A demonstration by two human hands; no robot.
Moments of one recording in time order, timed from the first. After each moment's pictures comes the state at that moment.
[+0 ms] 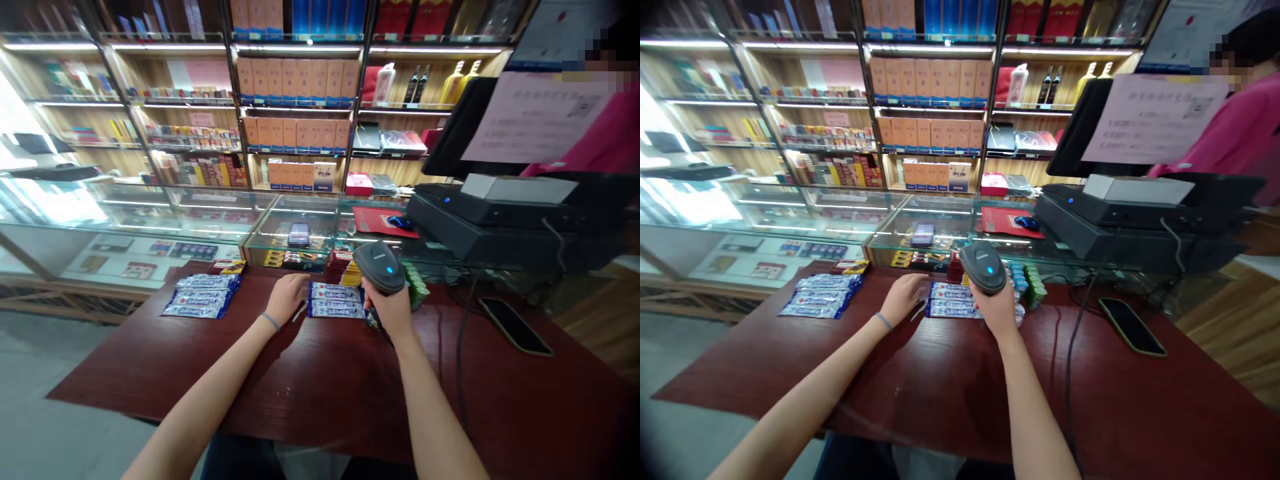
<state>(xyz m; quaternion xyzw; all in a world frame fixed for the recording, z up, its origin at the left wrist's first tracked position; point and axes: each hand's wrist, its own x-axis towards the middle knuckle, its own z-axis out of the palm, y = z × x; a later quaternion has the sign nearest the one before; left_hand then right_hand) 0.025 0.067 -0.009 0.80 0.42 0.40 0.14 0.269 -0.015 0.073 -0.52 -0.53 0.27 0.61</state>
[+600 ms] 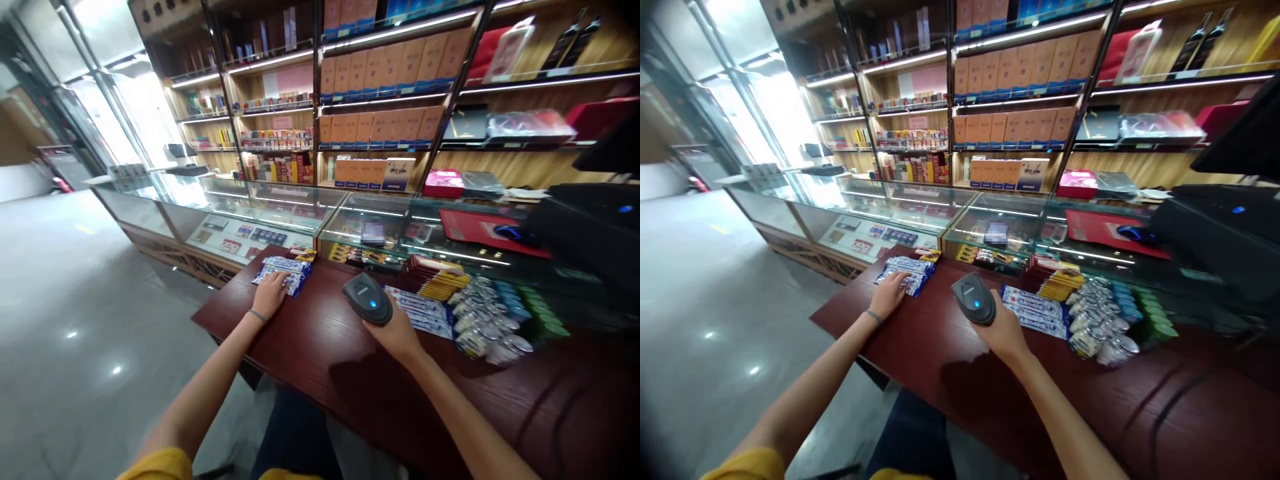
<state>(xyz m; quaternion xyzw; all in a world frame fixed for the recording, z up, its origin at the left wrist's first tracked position) -0.205 0.000 -0.027 0.73 0.63 0.28 -0.05 0.153 -0.022 0.022 -0.48 -0.74 0.26 0.39</state>
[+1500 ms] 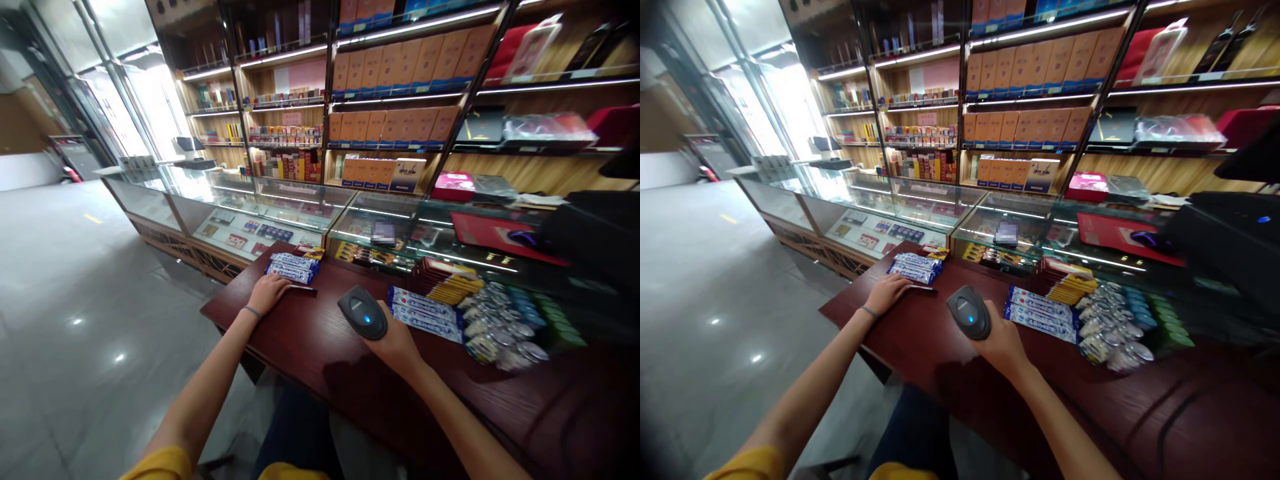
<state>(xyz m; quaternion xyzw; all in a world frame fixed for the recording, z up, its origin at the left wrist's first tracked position) -0.240 -0.014 -0.032 0.75 0.60 0.27 0.01 0.134 -0.046 0.019 -0.46 -0.79 0.26 0.33</state>
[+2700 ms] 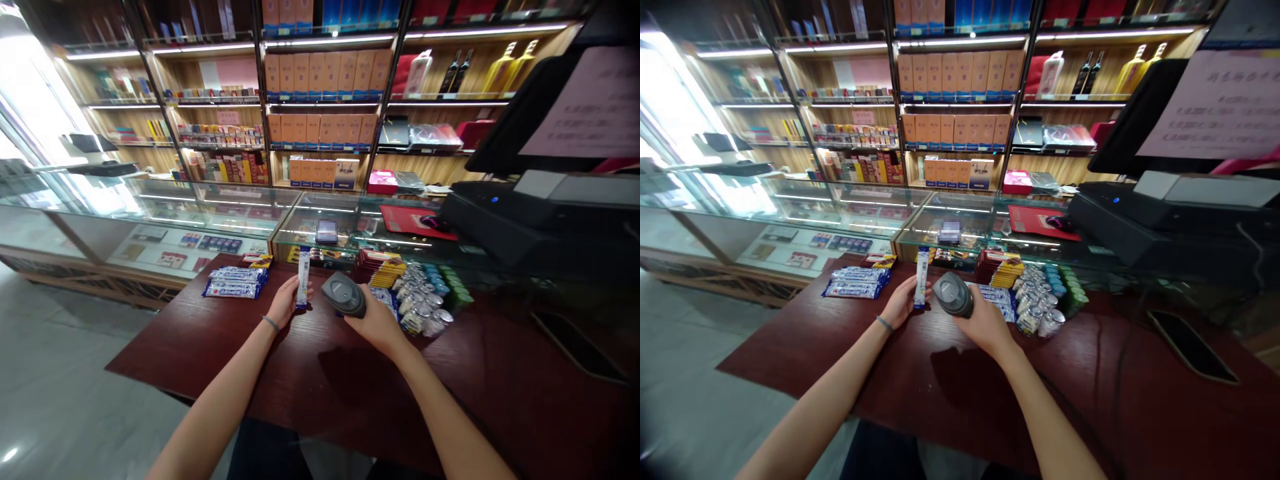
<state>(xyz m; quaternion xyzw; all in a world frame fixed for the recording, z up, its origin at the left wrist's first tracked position) -0.034 0.054 -0.025 0.29 0.39 0.57 0.67 0.201 -0.019 0.045 -0.58 -0.73 0.23 0.29</state>
